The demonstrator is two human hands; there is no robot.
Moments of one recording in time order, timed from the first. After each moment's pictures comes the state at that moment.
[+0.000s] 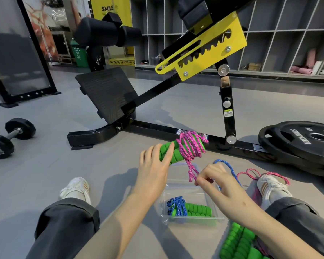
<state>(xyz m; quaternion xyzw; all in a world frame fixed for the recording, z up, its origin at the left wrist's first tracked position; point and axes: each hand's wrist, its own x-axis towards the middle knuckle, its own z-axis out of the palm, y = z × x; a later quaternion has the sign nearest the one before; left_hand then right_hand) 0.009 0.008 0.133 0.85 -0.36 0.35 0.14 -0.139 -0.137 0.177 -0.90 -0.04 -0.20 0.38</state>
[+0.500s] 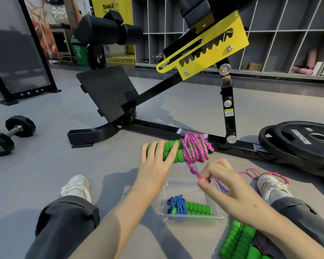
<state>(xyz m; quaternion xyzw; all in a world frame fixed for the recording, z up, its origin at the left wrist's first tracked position) 0.011 0.011 0.137 0.81 -0.39 0.43 0.08 -0.149 -0.133 0.194 -0.90 -0.11 -0.23 0.35</state>
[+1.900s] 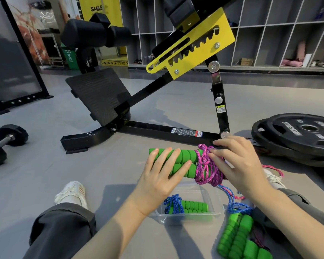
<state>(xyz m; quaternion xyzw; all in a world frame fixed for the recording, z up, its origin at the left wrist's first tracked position) -0.016 0.006 0.139 0.67 -0.50 0.54 0.11 -0.122 -0.198 0.182 -0.86 -0.10 -0.50 0.04</state>
